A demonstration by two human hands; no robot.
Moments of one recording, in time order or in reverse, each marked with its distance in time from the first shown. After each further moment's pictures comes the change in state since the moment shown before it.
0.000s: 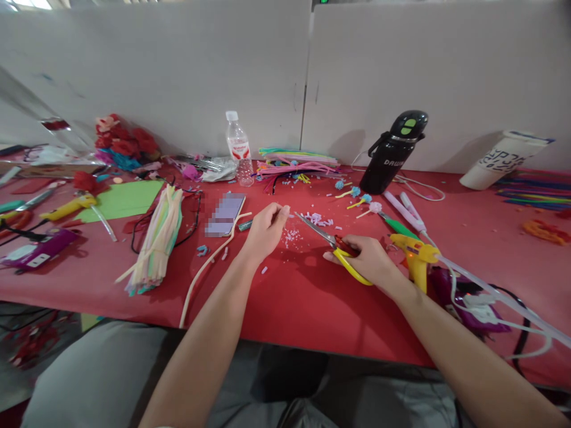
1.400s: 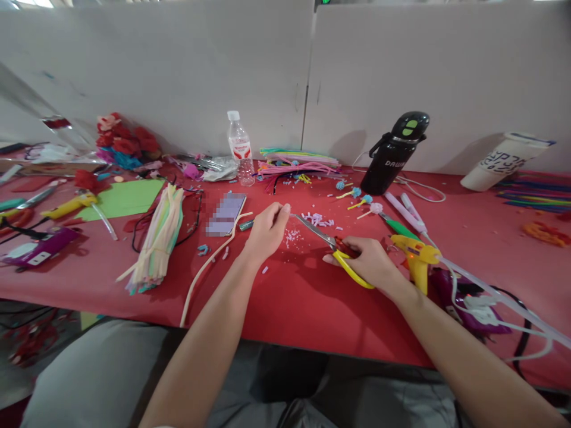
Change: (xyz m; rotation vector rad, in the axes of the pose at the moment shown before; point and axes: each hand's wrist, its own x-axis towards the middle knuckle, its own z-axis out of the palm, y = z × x) left_hand -0.002 0.004 0.002 0.043 0.037 0.015; right_hand -0.001 -0.002 0.001 0.028 -0.015 0.016
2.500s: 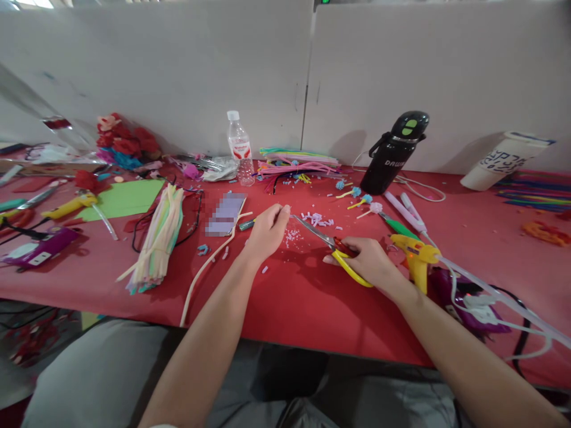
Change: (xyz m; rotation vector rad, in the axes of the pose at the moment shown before) left_hand 0.000 -0.002 0.000 0.009 -0.046 -0.007; right_hand 0.001 -0.002 -0.002 0.003 -0.034 0.002
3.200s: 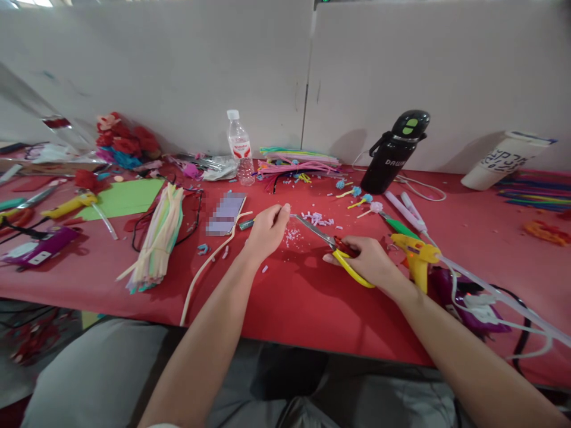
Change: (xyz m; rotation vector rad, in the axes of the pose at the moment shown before) left_hand 0.000 0.001 0.000 0.026 0.012 0.006; right_hand -0.001 -0.001 0.000 0.017 0.001 -0.001
